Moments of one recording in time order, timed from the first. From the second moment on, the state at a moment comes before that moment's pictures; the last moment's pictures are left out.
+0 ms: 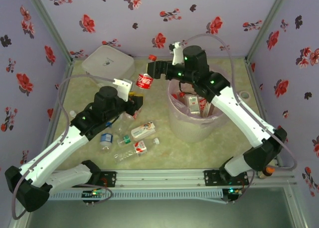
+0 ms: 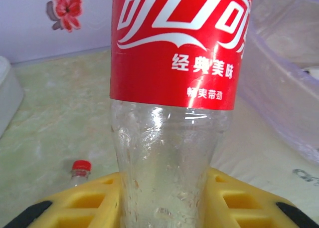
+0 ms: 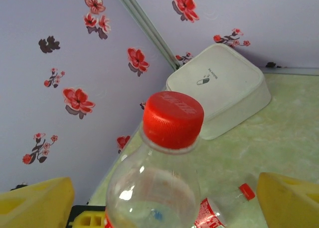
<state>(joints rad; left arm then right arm) -0.72 1.00 0.97 -0.35 0.00 -0.22 0.68 1.49 1.62 -0.43 -0.28 0.51</state>
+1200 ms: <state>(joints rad) -0.70 1.08 0.89 -0.33 -0.05 -0.28 0.54 1.00 1.68 -0.52 -0.04 0.23</state>
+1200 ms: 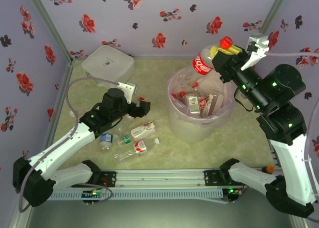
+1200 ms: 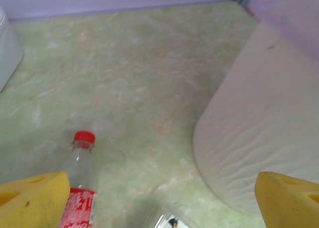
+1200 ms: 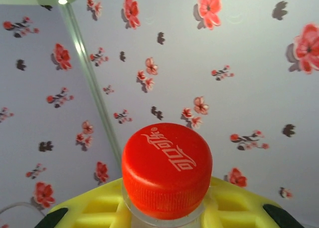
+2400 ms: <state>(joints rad) -0.68 1.37 0.80 -0.44 -0.17 -0.34 0.45 1.30 1.15 -0.45 -0.09 0.39</state>
